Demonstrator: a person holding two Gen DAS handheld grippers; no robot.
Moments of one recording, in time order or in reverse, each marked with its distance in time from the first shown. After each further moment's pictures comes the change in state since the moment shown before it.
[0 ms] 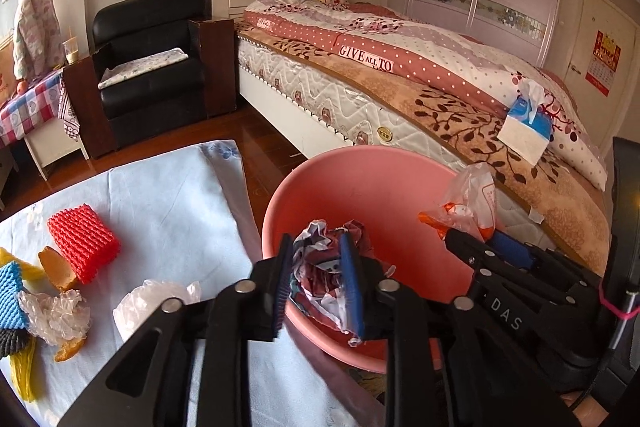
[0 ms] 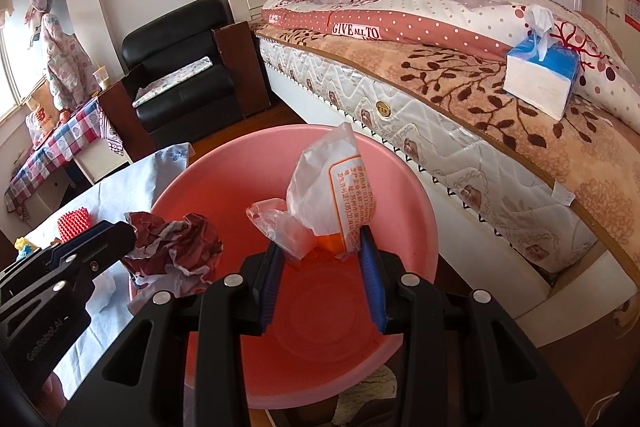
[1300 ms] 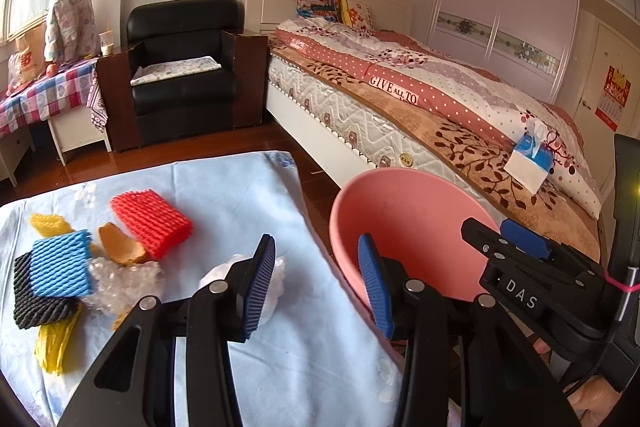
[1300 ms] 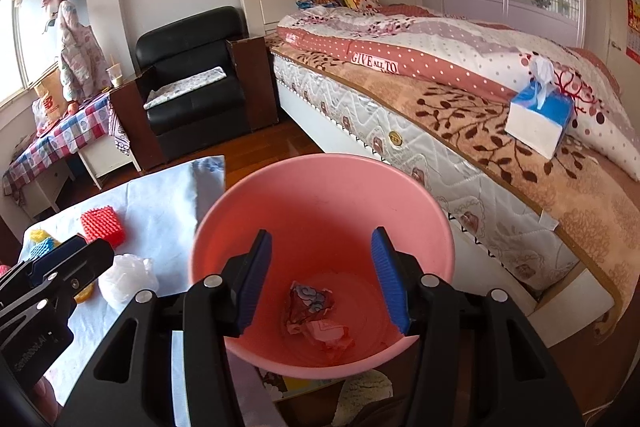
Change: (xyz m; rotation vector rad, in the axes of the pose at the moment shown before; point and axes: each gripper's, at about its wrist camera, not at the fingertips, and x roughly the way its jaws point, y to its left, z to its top) left arm -0.071 0.053 -0.017 -0.093 -0.083 0.037; right arm -0.046 0.047 0.001 -0.085 -0.076 -0.019
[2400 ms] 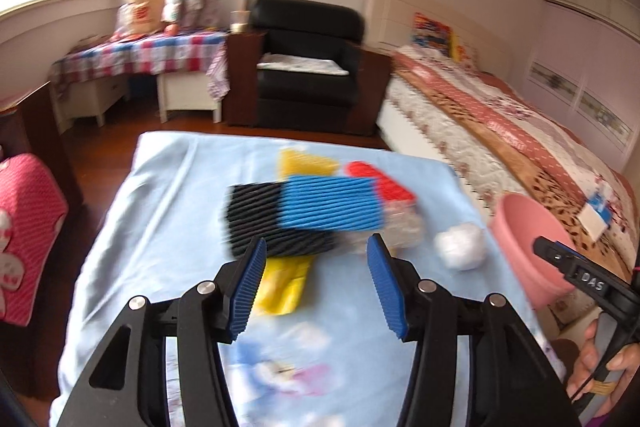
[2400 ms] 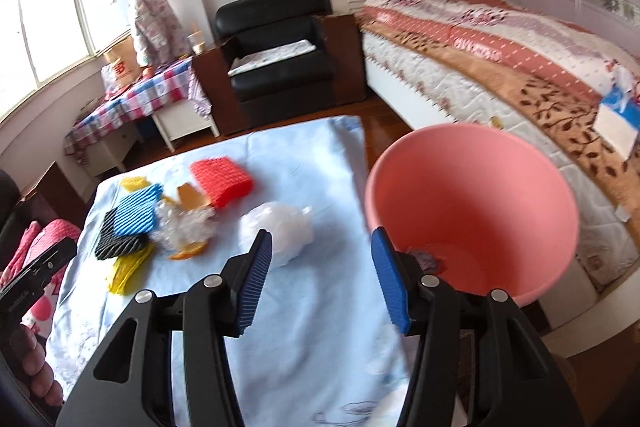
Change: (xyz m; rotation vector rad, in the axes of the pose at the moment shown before) left arm -0.132 0.189 -0.077 -0.258 -0.059 0.288; right arm -0.027 0.103 -0.032 -0.095 0.092 0.267
